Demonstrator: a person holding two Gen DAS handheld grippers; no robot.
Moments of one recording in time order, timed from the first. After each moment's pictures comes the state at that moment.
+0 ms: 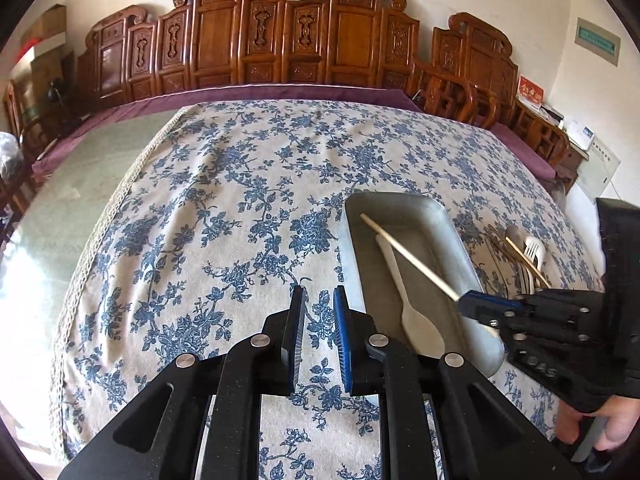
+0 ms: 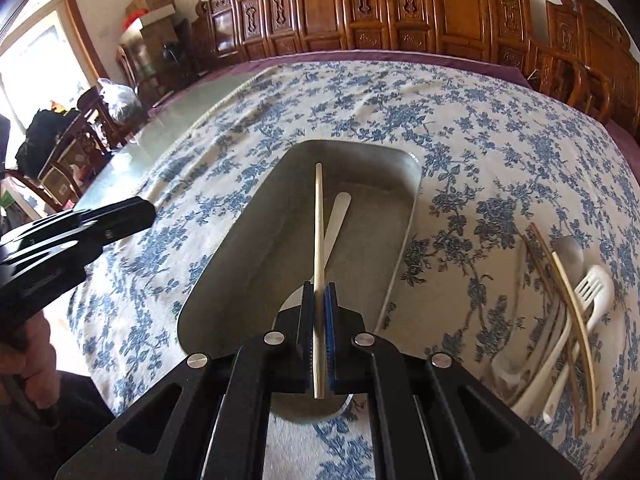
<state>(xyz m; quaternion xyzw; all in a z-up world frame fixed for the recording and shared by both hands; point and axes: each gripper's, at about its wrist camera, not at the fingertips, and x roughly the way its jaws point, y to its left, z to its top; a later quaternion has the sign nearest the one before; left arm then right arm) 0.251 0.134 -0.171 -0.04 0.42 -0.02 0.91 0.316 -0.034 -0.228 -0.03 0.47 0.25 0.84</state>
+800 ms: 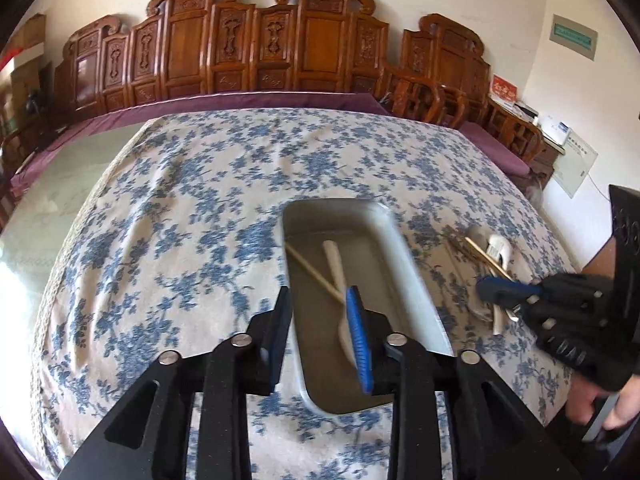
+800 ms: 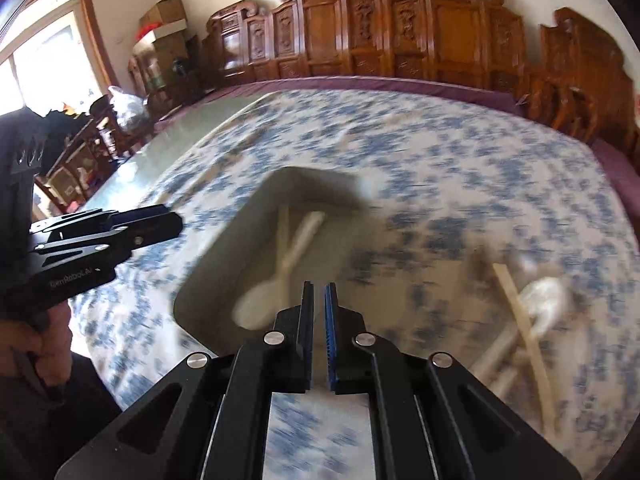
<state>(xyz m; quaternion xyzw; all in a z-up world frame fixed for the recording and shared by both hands) 0.250 0.085 -0.164 -0.03 0.40 -0.07 0.91 0.293 -0.119 -0.189 -0.04 0.42 0.25 0.87</state>
